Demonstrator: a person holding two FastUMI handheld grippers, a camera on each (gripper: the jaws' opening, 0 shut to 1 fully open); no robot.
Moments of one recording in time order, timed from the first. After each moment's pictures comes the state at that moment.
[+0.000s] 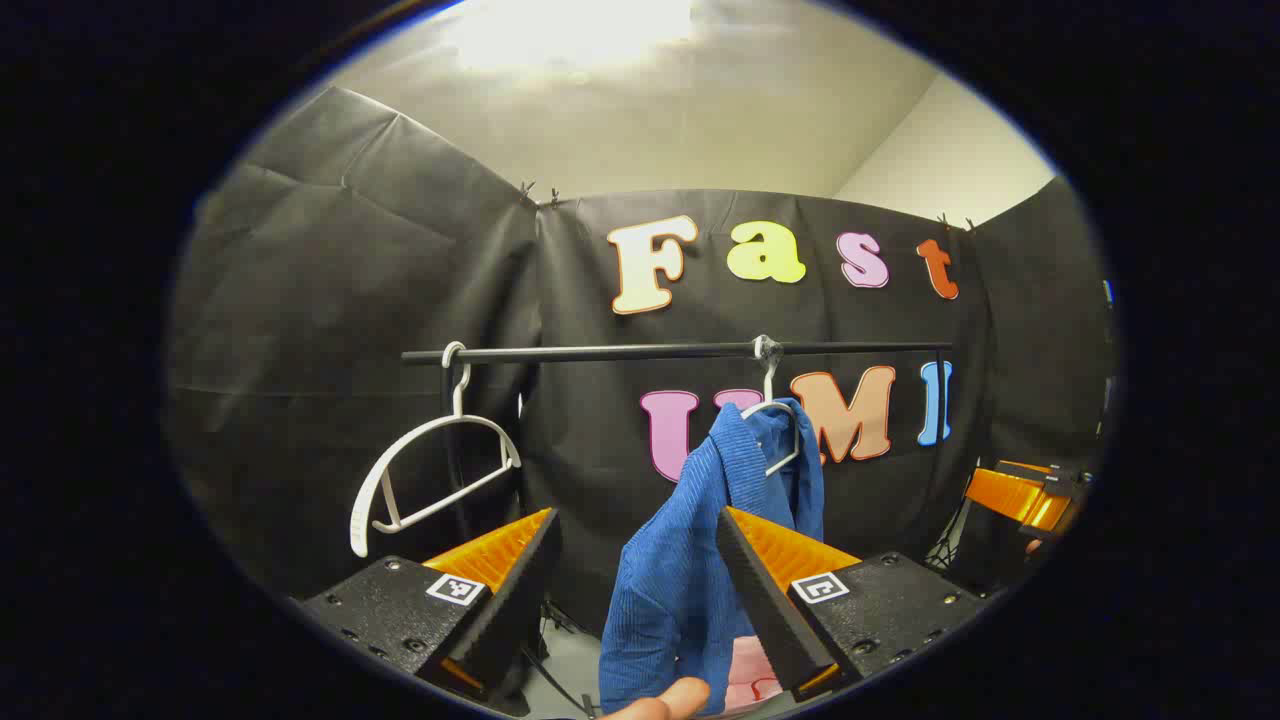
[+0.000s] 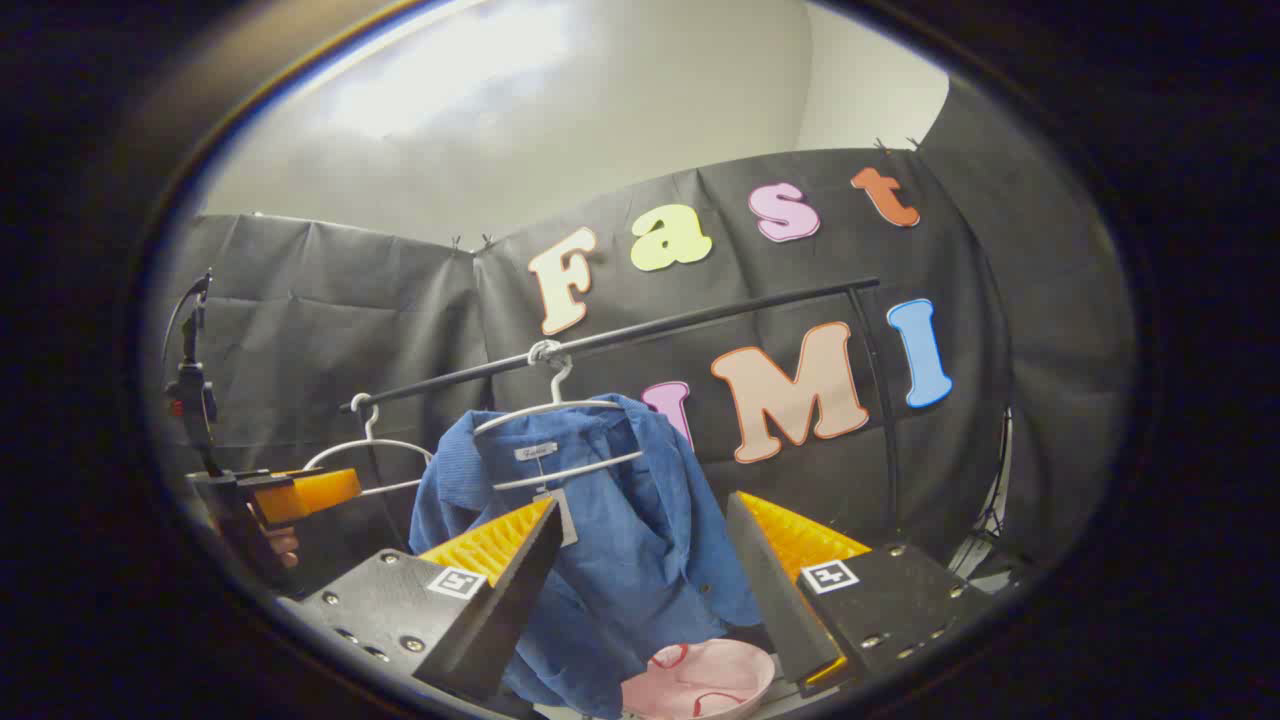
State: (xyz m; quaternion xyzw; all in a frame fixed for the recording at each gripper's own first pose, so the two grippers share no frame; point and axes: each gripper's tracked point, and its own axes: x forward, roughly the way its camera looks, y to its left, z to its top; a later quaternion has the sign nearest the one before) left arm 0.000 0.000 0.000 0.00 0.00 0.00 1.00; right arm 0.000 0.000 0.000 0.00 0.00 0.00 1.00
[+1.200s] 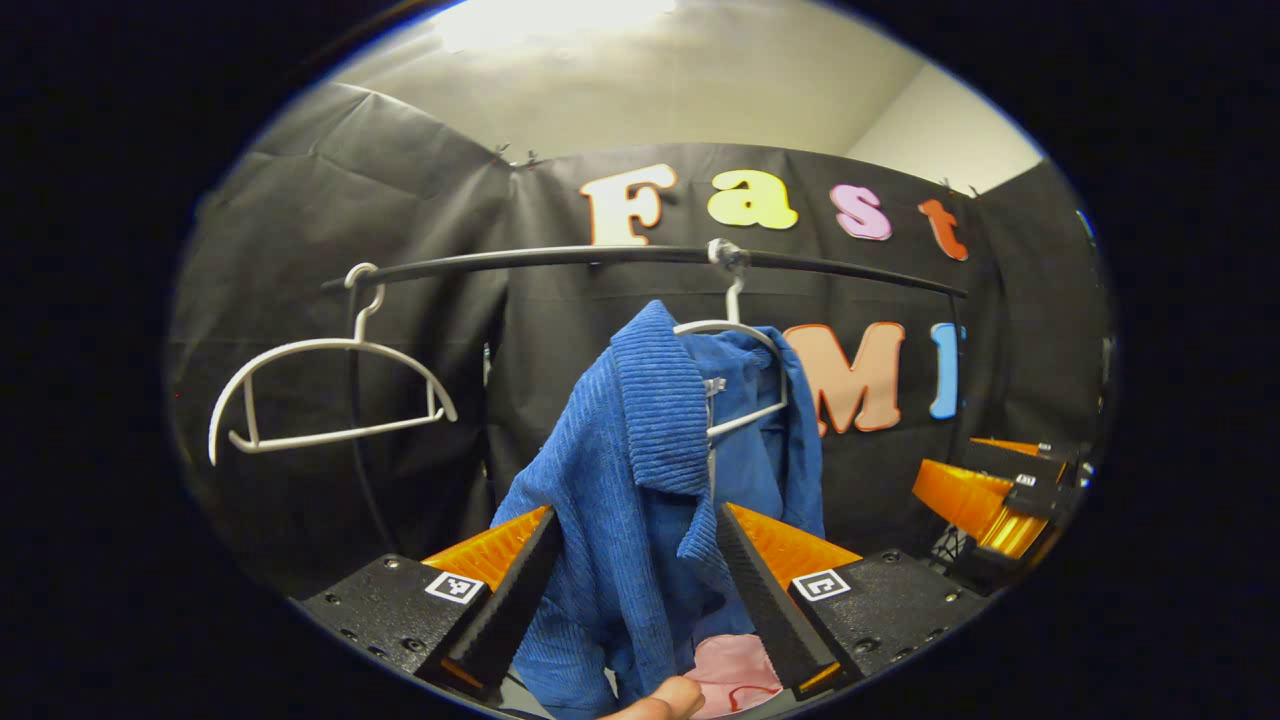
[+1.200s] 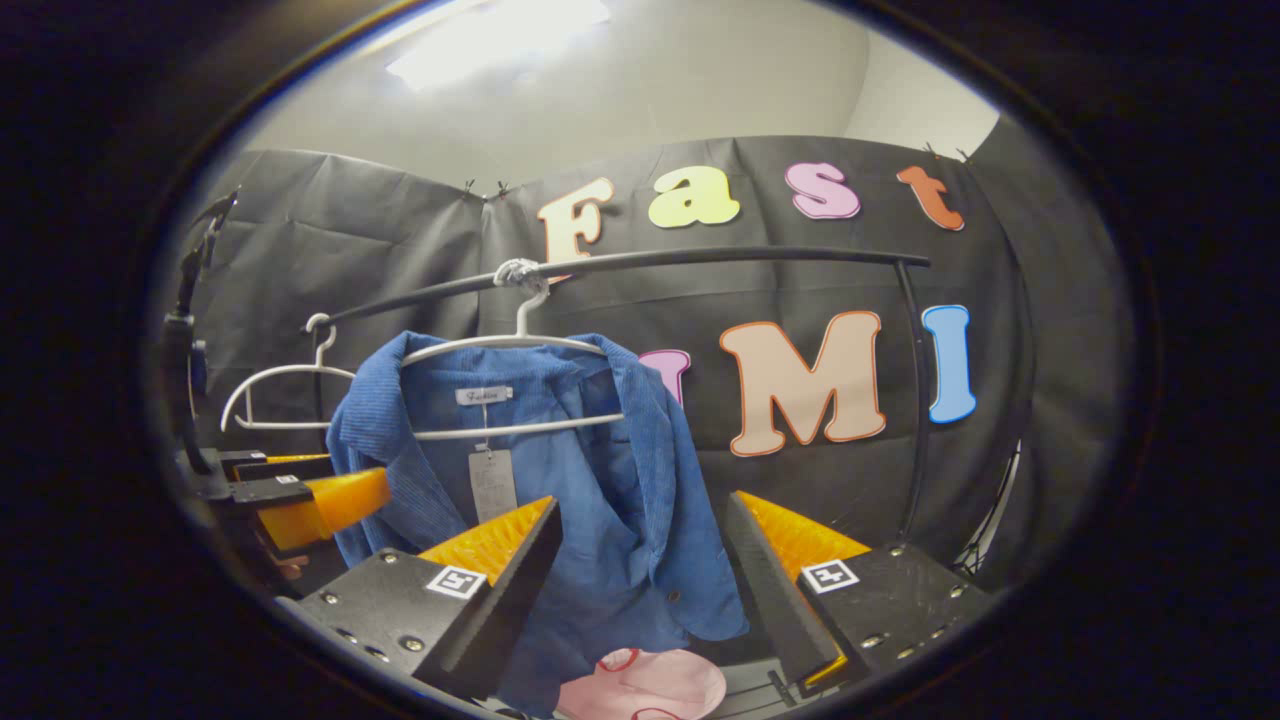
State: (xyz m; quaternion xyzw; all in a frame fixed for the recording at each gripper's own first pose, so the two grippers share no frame) left arm 0.075 -0.066 -0.088 -0.03 0.03 0.03 1.00; right arm 0.101 -0.021 -0.066 -0.08 0.03 0.01 1.00
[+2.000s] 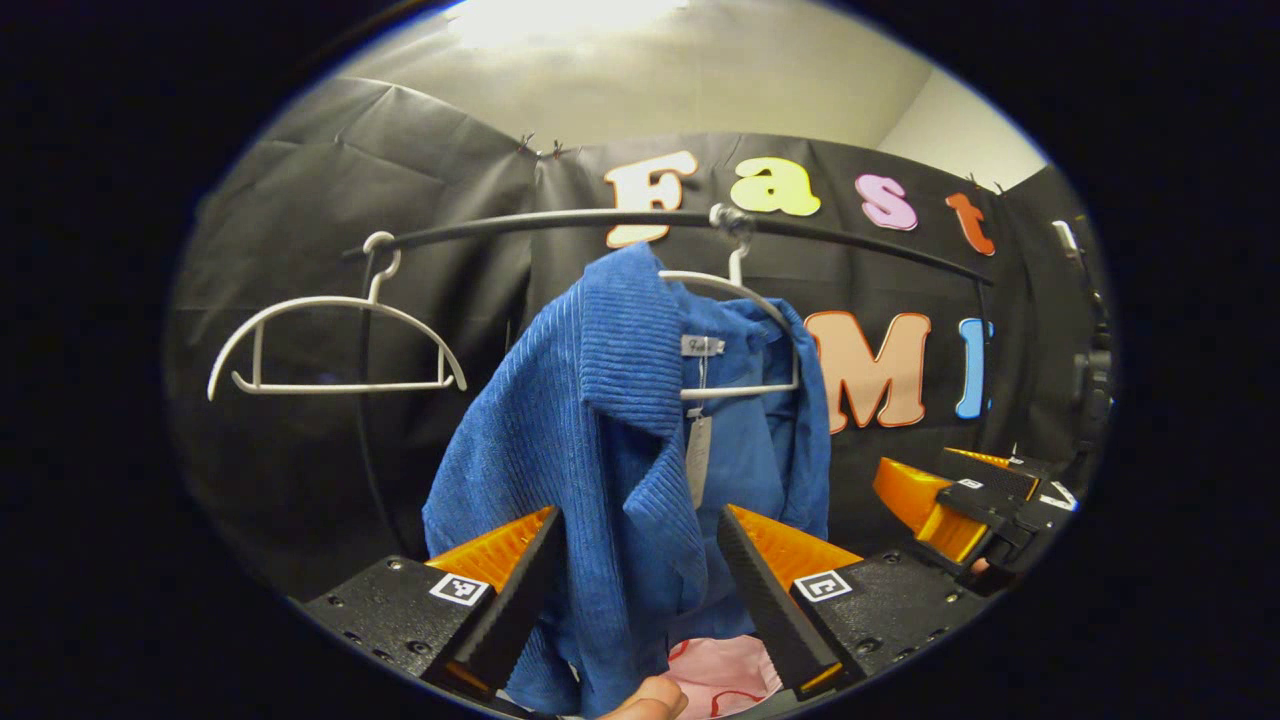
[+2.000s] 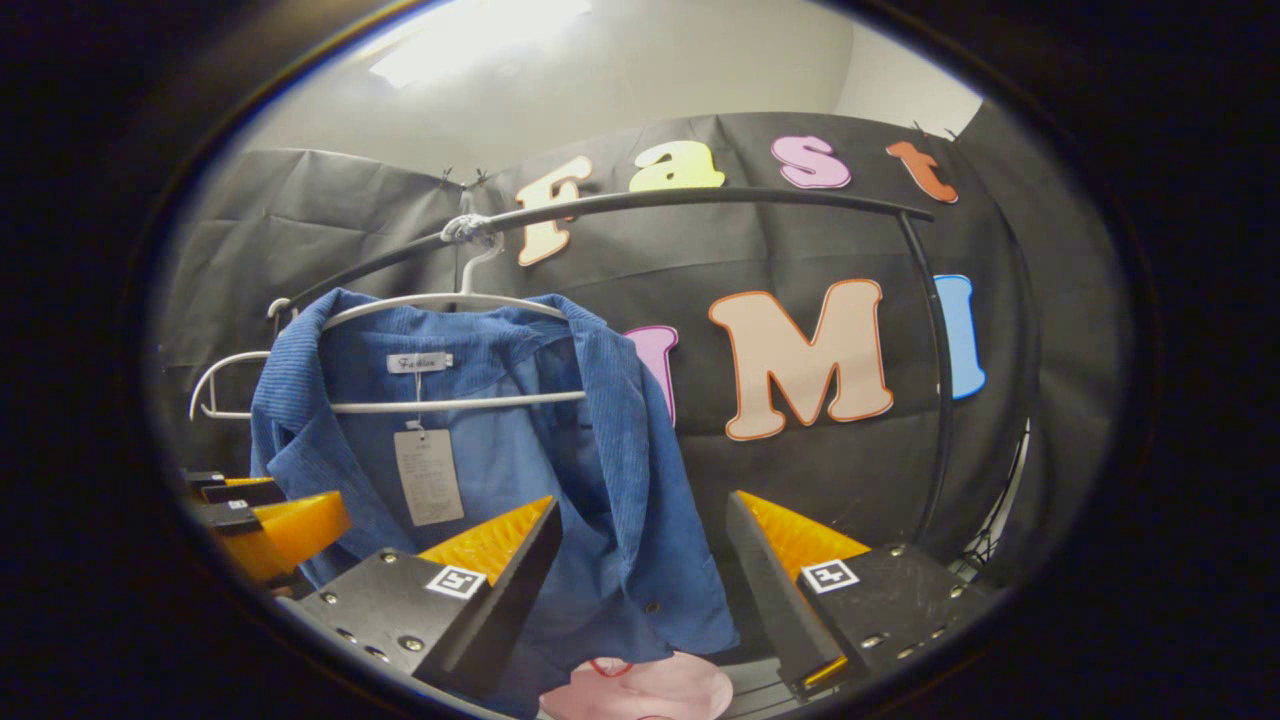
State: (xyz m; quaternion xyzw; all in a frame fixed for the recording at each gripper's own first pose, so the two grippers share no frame) left arm 0.096 -0.077 -0.121 -0.02 0.04 0.07 1.00; right arm 0.154 -0.041 -0.095 -0.07 0.03 0.00 1.00
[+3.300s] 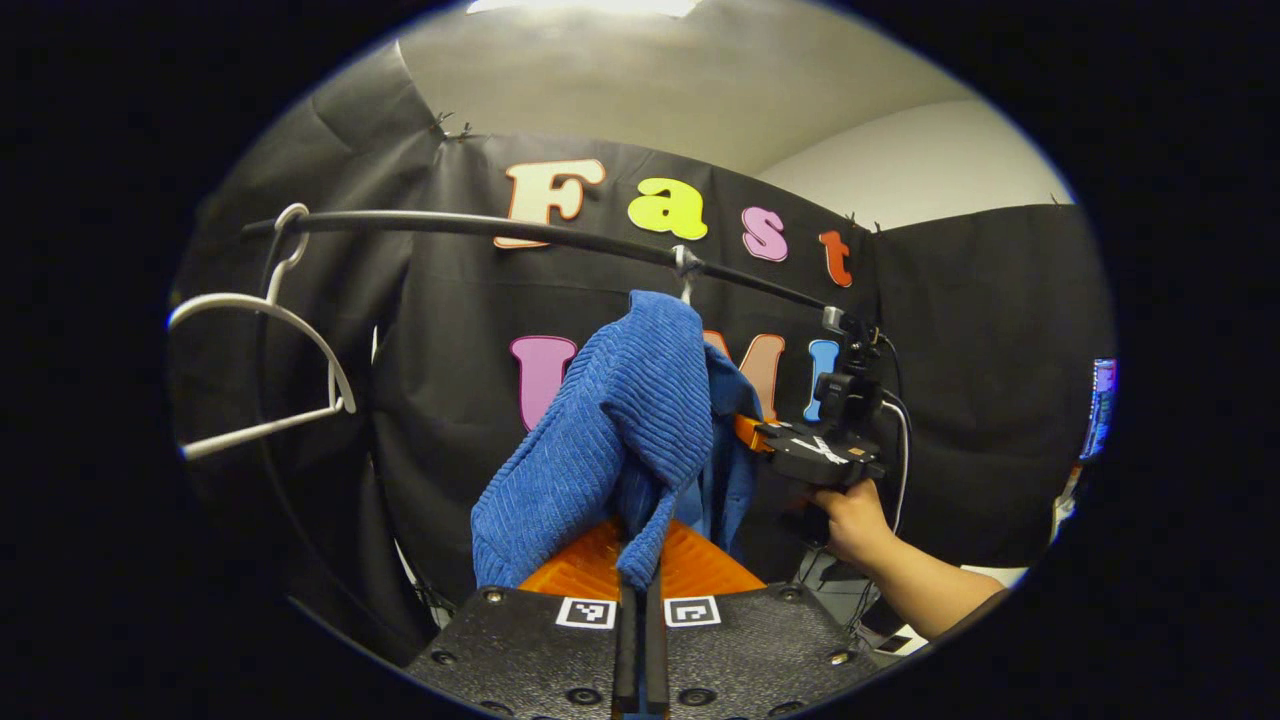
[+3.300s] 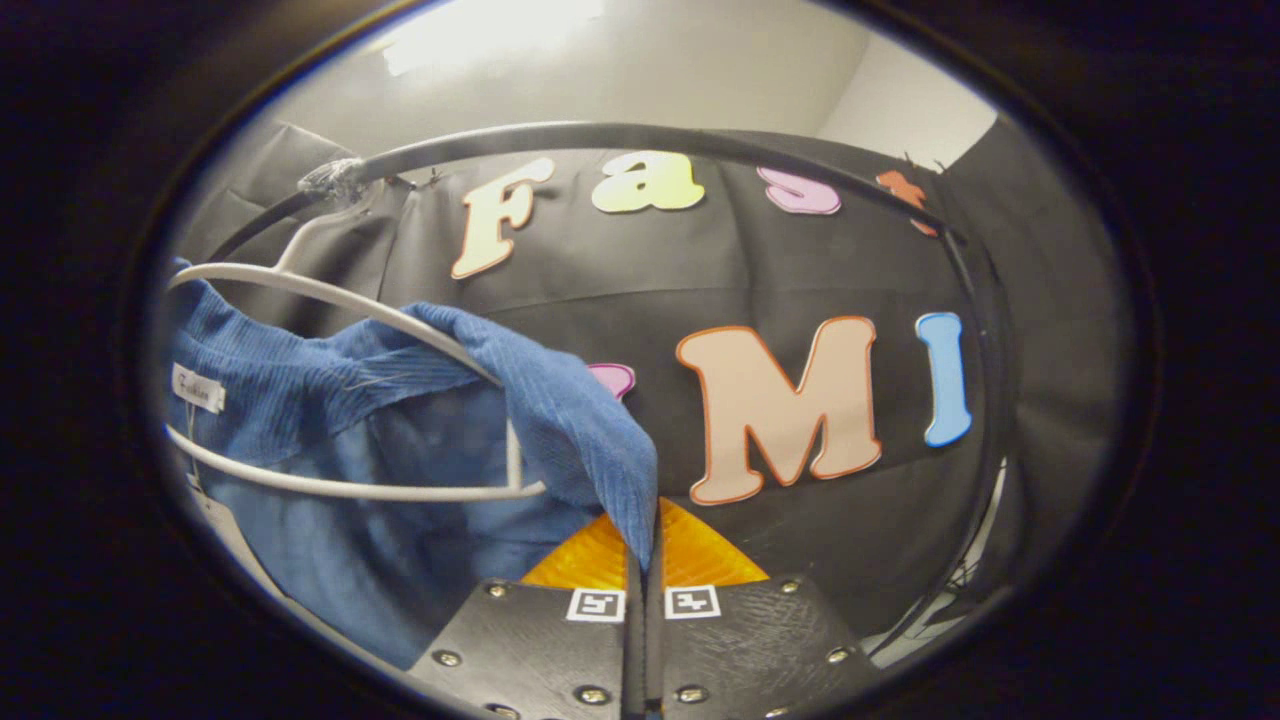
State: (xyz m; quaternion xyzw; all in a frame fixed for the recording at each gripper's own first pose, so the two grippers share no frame) left arm 0.055 -0.051 -0.072 -0.03 0.03 -0.21 0.98; right arm 0.281 -0.057 -0.062 -0.10 -0.04 -0.10 0.99
